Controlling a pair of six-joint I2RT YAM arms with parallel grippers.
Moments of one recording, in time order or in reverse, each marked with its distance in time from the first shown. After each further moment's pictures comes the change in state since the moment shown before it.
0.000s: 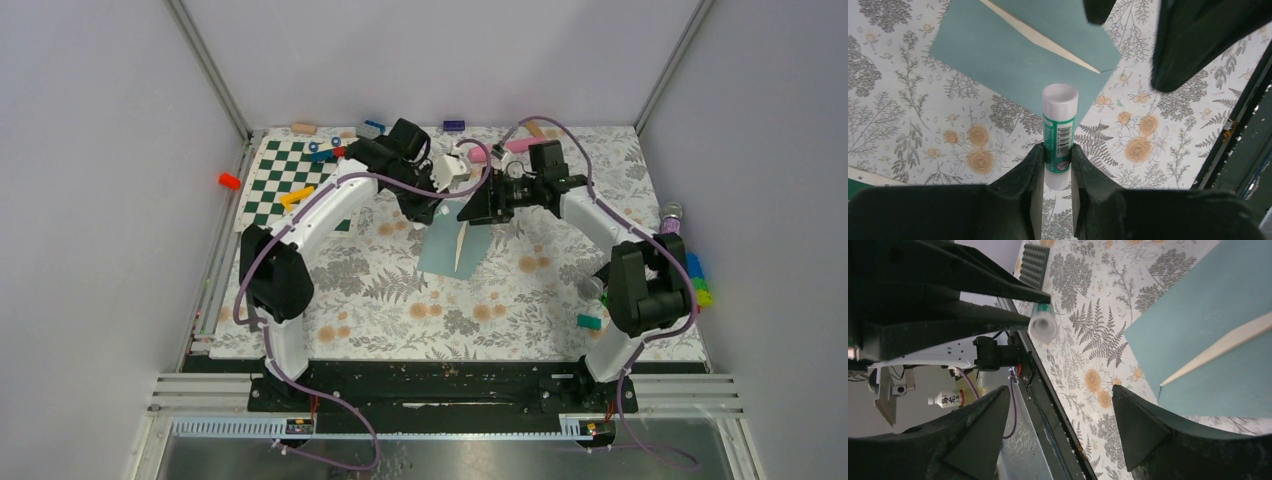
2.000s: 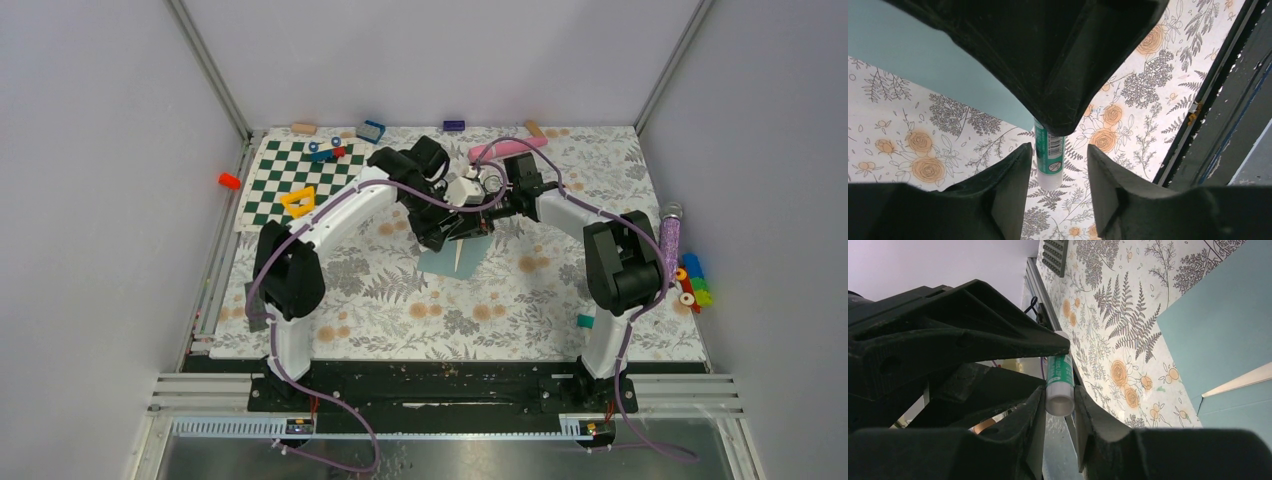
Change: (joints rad) left arm -0.088 0.060 0.000 -0.097 0.012 -0.047; right arm 0.094 0.179 0.004 0.094 -0.137 0.122
